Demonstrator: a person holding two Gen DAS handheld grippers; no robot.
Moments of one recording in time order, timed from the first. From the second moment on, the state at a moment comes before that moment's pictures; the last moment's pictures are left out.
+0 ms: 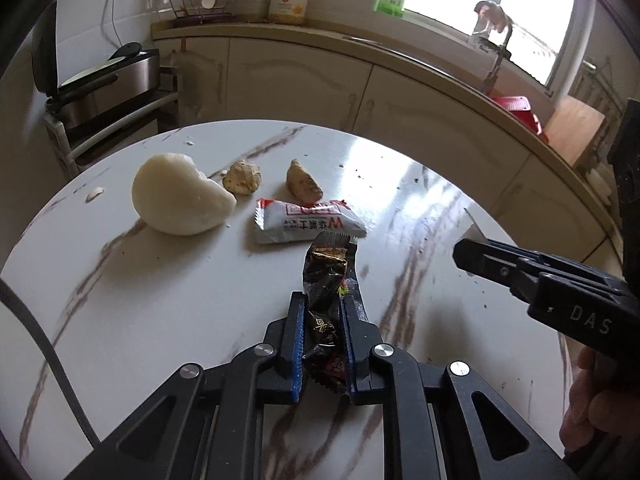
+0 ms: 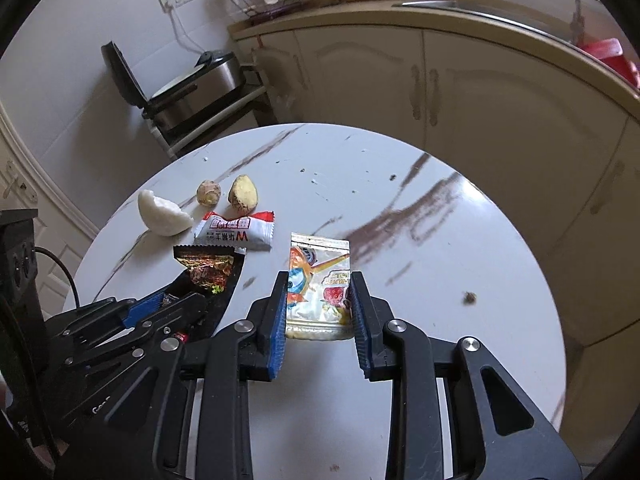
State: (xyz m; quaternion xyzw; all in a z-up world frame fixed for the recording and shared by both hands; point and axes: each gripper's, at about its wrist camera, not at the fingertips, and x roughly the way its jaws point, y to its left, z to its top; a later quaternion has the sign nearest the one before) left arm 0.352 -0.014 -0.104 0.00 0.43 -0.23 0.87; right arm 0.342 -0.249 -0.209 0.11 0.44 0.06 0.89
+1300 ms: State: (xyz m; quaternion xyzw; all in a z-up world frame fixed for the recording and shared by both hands) left arm 0.129 -0.220 -0.050 0.12 0.35 -0.44 0.82; right arm 0.080 -0.447 -0.171 0.22 0.35 -0.12 0.90
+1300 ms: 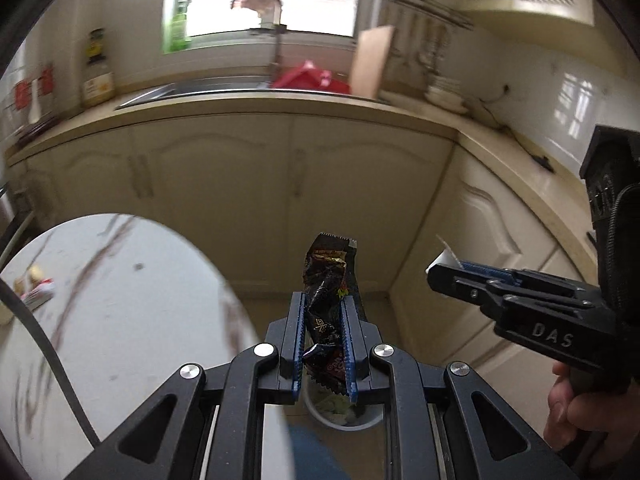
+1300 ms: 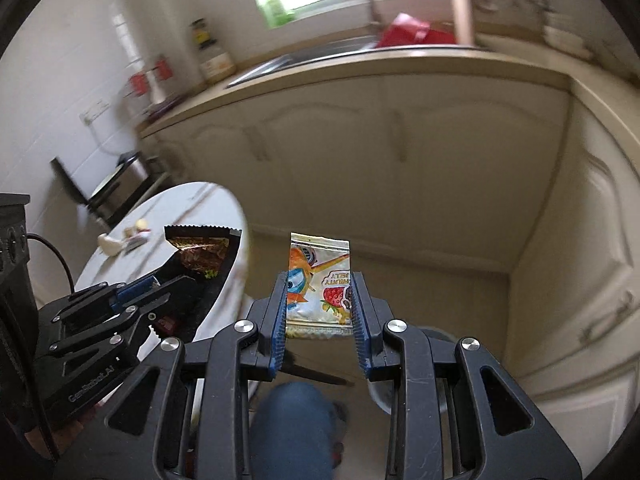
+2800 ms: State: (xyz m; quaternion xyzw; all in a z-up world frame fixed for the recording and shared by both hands) left arm 0.173 -0.396 -0.189 0.19 0.46 -0.37 0.79; right arm 0.055 -0.582 -0.387 0.37 0.47 -0.22 0.77
